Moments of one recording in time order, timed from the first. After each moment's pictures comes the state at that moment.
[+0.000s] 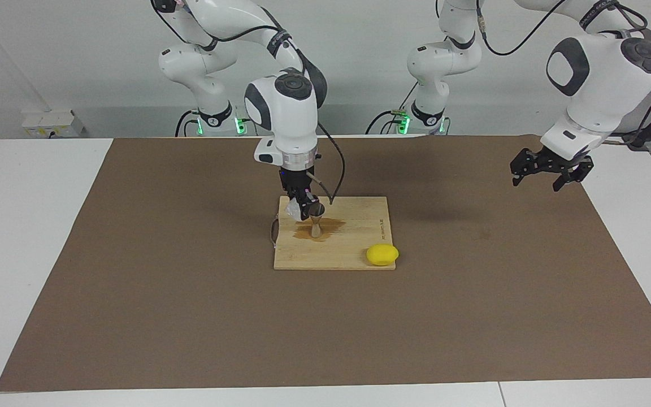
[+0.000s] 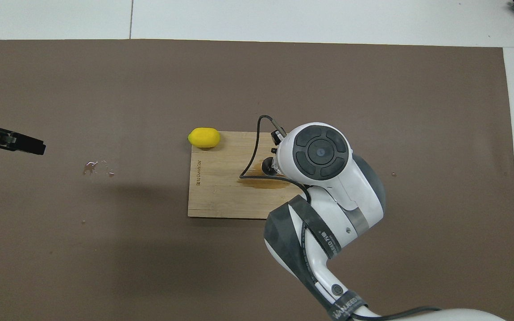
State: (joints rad) left arm 0.14 0.02 -0.09 -1.77 0.01 1.80 0.30; right arm 0.50 0.23 0.05 -1.81 -0.12 2.14 1.61
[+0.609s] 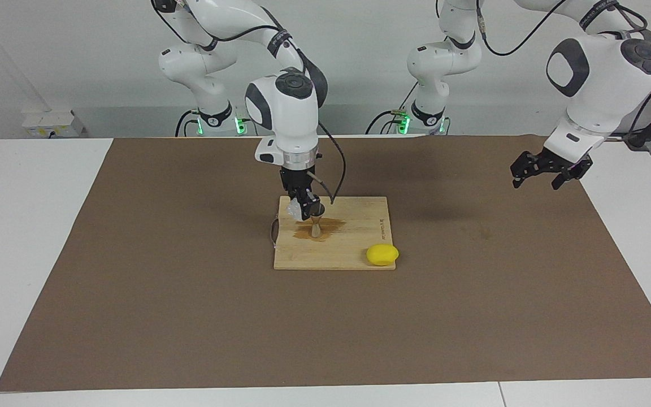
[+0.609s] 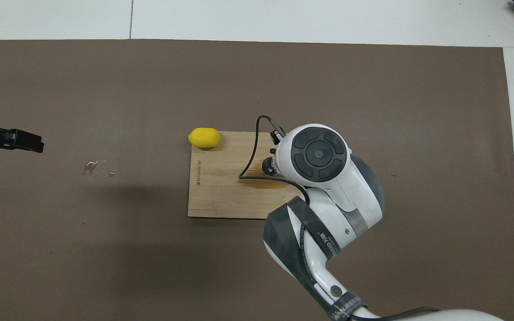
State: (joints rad) left arm 0.14 0.02 -0.08 -1.78 0.01 1.81 0.18; right arm 0.50 0.23 0.05 -1.81 -0.12 2.15 1.62
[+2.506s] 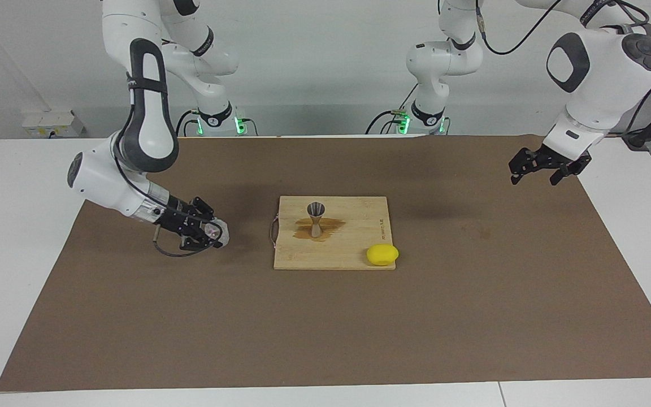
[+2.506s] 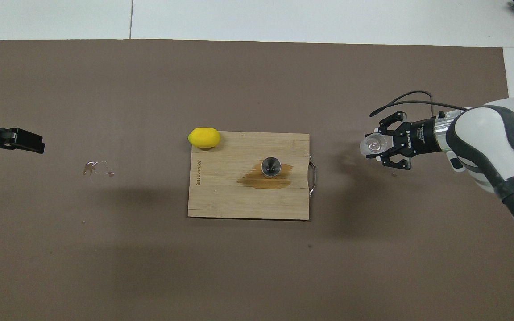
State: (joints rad) left arm -0.03 0.03 0.06 -1.74 0.01 1.75 0.16; right arm -0.11 0.30 0.03 -1.94 0.77 2.04 1.05
